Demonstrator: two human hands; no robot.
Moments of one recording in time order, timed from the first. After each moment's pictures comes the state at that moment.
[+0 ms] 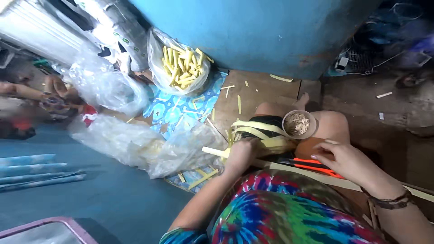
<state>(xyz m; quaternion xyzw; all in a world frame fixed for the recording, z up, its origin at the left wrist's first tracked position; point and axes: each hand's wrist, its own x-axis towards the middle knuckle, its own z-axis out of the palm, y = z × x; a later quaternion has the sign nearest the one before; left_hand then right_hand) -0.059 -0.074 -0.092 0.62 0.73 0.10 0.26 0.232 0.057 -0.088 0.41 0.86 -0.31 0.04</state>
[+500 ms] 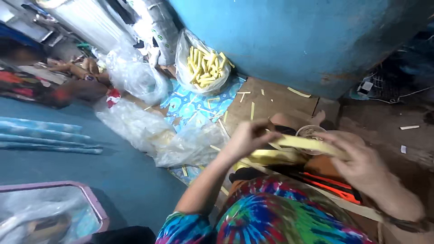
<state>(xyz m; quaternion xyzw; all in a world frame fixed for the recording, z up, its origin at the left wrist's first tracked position) -0.099 -0.066 -0.001 0.60 0.64 0.40 0.27 0.178 0.057 -0.030 0.24 0.90 -0.25 -0.25</state>
